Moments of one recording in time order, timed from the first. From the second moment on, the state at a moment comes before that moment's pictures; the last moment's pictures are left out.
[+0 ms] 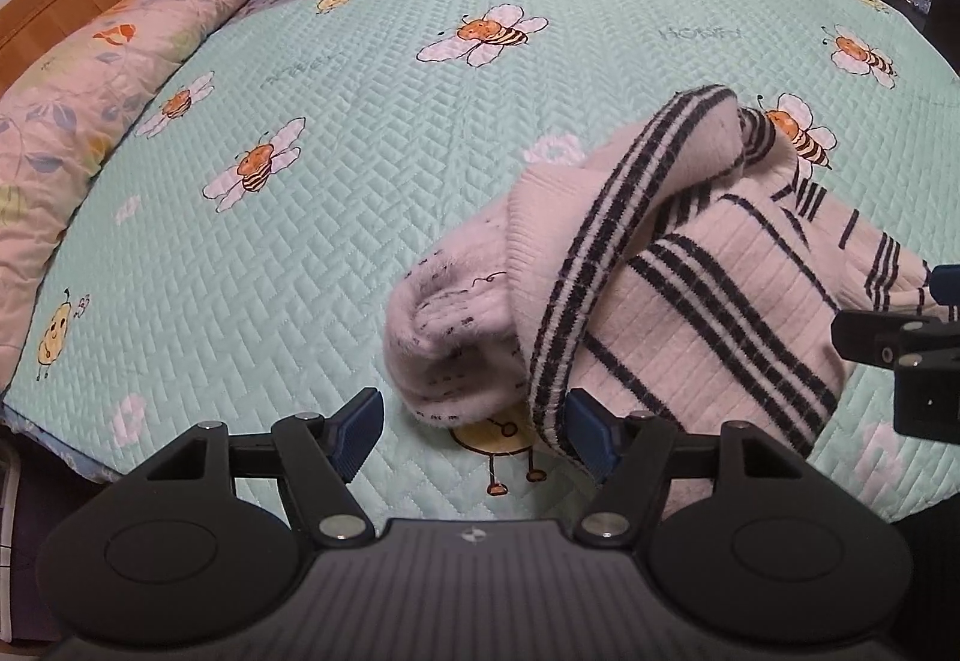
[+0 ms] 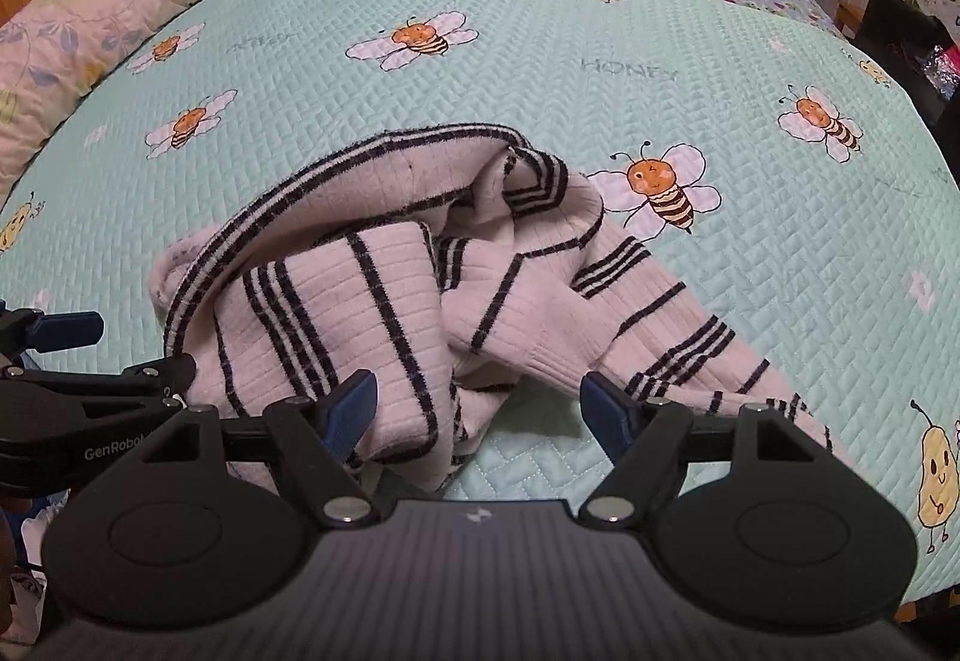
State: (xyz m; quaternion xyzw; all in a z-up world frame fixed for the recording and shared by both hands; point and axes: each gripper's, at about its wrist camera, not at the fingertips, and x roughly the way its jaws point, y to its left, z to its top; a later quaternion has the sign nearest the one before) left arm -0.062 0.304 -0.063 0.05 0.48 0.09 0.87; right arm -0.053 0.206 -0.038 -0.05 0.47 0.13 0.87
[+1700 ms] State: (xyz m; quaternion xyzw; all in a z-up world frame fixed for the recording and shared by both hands) left arm -0.053 0.322 -0.090 -0.01 0.50 0.07 0.87; right arm 0.017 0.153 -0.124 0.29 0.45 0.14 0.83
